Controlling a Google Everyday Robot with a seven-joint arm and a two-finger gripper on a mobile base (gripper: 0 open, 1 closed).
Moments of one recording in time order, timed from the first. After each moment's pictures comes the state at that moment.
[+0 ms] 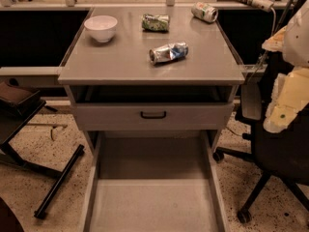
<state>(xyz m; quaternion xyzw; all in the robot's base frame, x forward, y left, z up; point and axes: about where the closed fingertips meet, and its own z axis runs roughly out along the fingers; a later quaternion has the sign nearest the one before) 0.438 -0.216 0.977 -0.60 0.78 -0.04 0.16</state>
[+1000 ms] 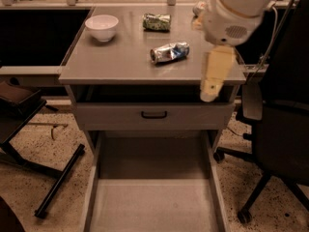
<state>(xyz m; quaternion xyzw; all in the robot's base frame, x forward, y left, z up) 0.520 -0.111 0.973 -0.70 0.69 -0.04 0.18</state>
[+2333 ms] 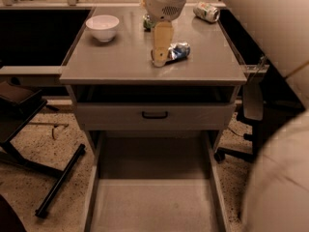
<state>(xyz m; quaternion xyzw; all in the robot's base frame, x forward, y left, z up) 0.663 -0.005 0.964 -0.77 0.59 -0.07 0.22</state>
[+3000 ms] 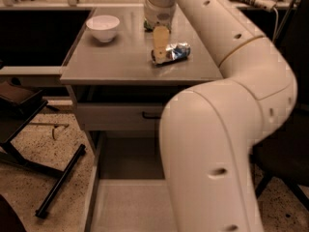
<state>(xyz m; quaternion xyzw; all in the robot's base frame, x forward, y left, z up) 0.764 -0.011 0.906 -0.77 0.60 -0.08 0.17</state>
